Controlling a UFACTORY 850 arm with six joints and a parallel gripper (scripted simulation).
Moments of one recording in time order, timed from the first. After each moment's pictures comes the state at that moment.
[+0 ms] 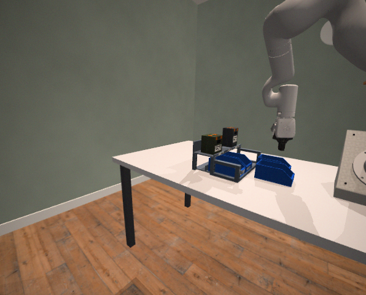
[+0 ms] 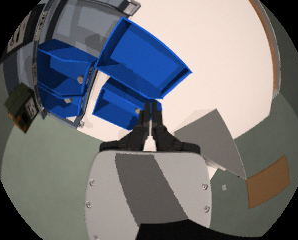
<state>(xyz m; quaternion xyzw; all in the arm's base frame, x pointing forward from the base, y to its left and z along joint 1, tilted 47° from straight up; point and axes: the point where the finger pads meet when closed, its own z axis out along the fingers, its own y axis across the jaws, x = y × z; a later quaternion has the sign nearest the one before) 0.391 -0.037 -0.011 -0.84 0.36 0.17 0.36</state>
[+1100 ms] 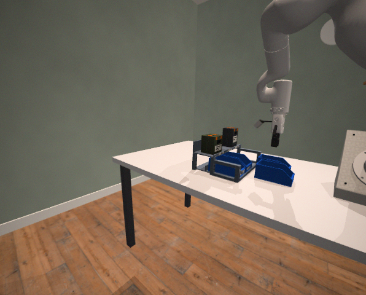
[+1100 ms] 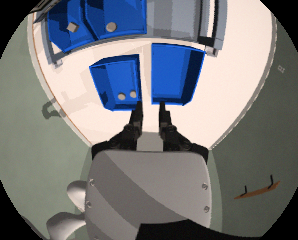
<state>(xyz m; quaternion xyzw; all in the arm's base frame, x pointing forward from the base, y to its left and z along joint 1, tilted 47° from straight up) 0.420 -0.035 0.021 -0.92 -0.04 -0.02 0.40</state>
